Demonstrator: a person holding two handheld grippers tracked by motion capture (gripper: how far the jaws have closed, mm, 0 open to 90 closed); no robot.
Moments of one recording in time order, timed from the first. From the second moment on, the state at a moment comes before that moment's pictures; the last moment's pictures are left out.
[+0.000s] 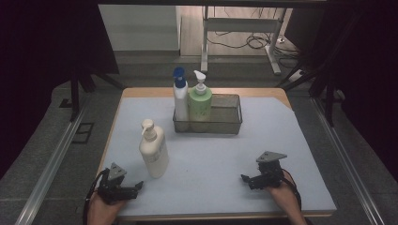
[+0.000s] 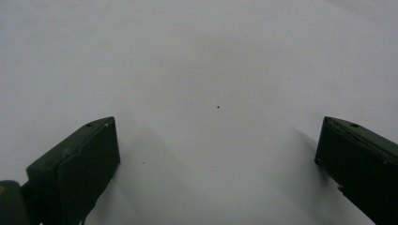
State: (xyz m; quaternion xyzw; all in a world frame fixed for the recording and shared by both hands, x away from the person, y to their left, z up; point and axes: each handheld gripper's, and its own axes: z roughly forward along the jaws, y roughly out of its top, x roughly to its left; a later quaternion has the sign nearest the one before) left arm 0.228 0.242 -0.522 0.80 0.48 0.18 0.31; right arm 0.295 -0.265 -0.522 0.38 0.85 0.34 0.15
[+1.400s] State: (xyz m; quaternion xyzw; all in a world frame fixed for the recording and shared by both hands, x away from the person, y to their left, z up) left arm 0.271 0.217 -0.509 0.82 0.45 0.12 0.32; right arm 0.295 -0.266 -0.523 0.38 0.85 0.34 0.15
